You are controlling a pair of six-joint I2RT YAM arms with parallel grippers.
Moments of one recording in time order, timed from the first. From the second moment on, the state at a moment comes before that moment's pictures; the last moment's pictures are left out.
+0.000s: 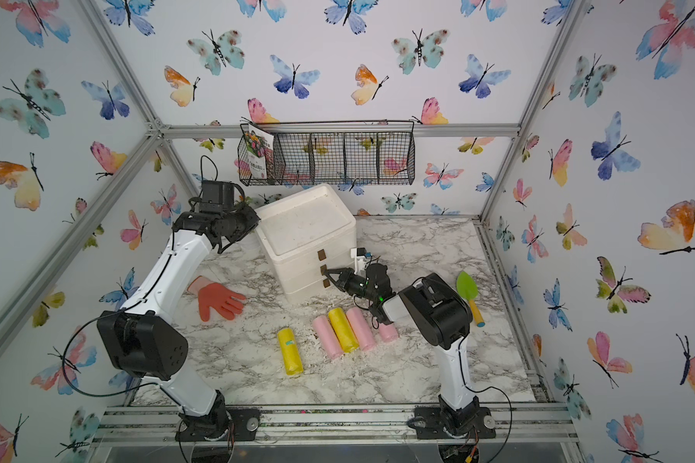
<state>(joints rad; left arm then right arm) -0.16 1.69 1.72 -0.75 0.01 -0.82 0.62 2.06 0.89 1.10 -0.53 1.17</state>
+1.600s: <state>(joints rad) -0.19 1.69 1.70 -0.69 0.01 -0.83 0.65 1.20 0.62 -0.06 -0.21 0.61</state>
